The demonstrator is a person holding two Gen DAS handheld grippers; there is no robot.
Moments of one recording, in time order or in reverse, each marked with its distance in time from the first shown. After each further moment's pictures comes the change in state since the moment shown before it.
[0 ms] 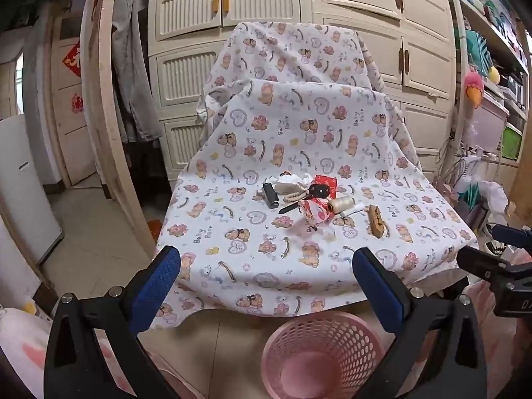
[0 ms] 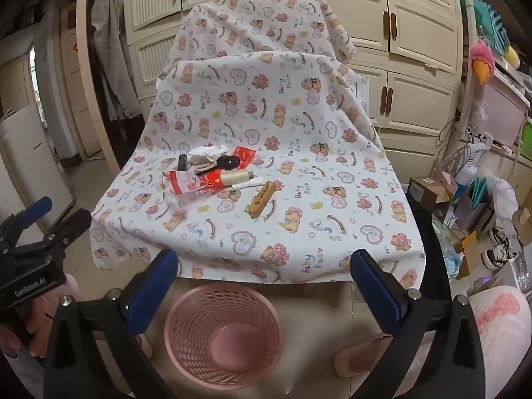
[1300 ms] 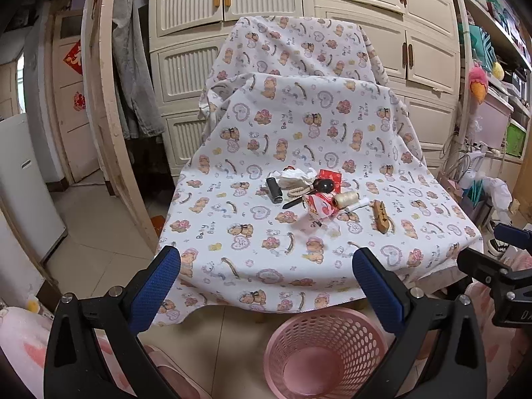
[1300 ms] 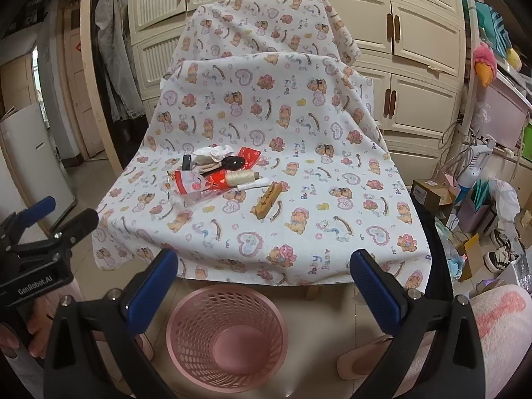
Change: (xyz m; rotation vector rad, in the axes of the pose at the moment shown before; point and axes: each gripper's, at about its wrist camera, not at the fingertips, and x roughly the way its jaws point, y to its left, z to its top) left arm 0.004 0.000 -0.005 0.003 0.024 0.019; right arm 0.001 0.007 -0.002 -0.013 -0.013 0.007
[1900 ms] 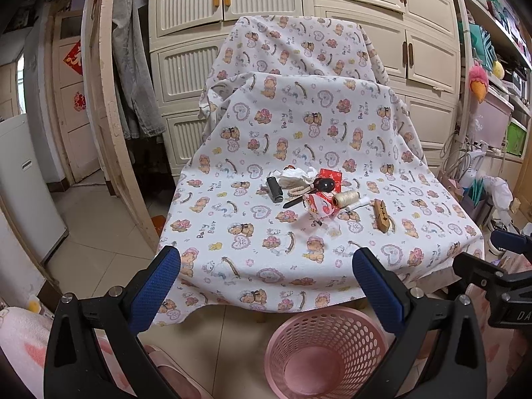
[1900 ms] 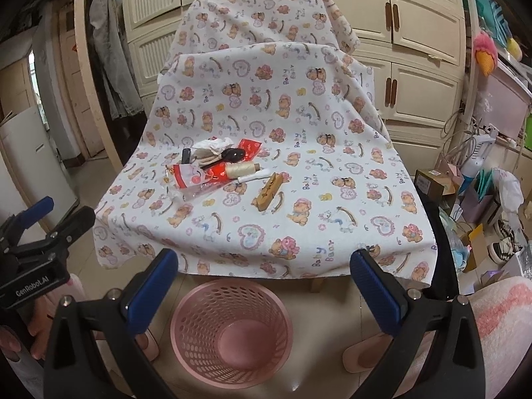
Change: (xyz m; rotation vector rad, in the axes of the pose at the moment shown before) left arm 0.000 0.000 0.001 0.002 0.001 0.001; right arm 0.007 -0.002 -0.003 0.025 0.038 0.015
